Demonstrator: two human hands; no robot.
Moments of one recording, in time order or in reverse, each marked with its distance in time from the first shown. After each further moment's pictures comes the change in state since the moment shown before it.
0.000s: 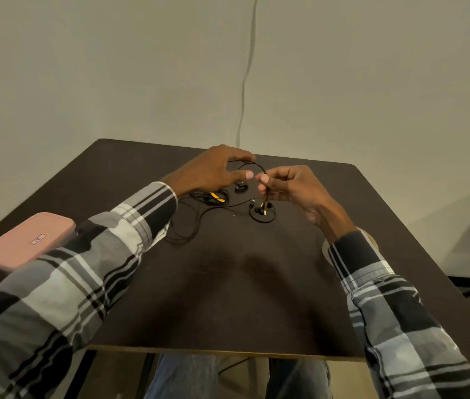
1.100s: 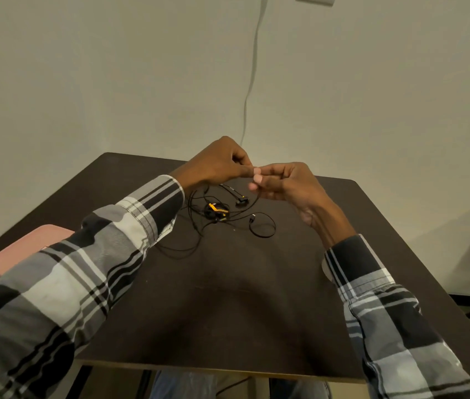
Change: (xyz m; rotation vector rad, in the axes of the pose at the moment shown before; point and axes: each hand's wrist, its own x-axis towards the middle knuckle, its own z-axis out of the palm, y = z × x) left_hand 0.013 0.024 -0.024 -0.122 0.123 -0.029; right_hand 0.001 -0.039 0.015 0.028 0.032 -0.050
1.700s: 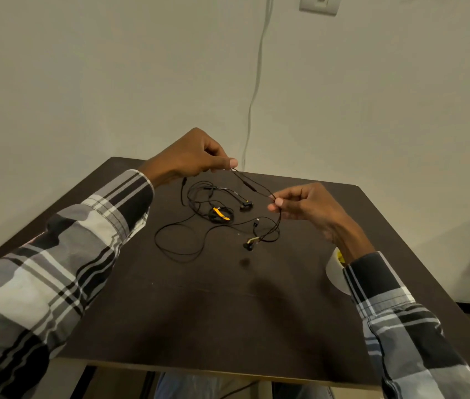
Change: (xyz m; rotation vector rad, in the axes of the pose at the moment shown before) left_hand -0.023 -0.016 -0.044 -0.145 0.045 -0.117; right_hand -0.015 0.018 -0.028 -0.206 0.001 0.077
